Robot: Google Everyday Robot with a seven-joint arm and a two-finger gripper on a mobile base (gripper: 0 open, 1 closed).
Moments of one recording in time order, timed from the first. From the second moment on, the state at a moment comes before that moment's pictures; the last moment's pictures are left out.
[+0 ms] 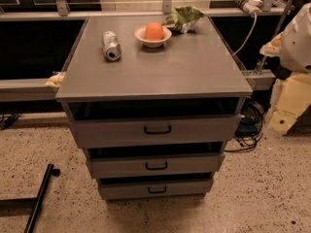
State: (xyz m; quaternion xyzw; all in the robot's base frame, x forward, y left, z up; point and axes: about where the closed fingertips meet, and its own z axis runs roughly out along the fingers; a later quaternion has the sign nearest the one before) arm 0.438 -0.217 0.976 -0.60 0.78 -0.03 0.16
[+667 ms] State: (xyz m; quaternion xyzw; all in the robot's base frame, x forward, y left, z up) arm 0.438 -0.216 0.970 -0.60 0.78 -0.03 0.17
